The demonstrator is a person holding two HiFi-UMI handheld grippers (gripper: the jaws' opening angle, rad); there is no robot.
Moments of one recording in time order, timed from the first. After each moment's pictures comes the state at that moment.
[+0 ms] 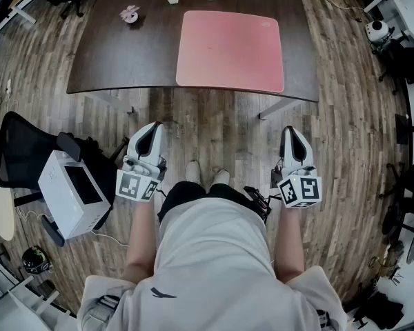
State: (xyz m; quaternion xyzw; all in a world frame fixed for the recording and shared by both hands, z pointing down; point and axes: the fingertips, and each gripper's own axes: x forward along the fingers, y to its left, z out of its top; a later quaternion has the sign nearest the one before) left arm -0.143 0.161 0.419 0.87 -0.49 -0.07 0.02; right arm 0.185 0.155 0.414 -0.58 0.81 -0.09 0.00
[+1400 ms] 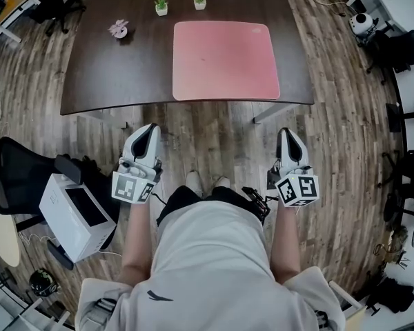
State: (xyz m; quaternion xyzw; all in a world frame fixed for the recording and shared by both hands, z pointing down) left arm -0.169 0.118 0.412 0.89 -0.45 -0.07 0.01; right arm 0.165 0.139 0.419 -0.61 0.78 -0.11 0.01
